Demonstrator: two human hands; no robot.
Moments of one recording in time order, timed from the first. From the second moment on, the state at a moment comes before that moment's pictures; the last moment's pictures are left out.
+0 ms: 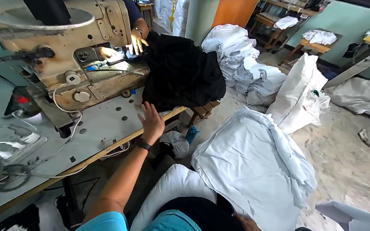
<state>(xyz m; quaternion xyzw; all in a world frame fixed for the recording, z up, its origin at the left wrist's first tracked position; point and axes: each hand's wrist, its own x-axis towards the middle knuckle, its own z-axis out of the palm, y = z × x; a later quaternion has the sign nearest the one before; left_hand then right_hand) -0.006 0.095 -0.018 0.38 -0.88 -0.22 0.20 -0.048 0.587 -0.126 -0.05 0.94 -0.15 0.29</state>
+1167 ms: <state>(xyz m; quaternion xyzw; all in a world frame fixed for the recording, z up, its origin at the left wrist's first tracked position) -0.080 0.260 0.063 0.17 -0.96 -0.19 0.07 -0.096 0.677 -0.332 -0.28 0.91 -0.28 0.09</state>
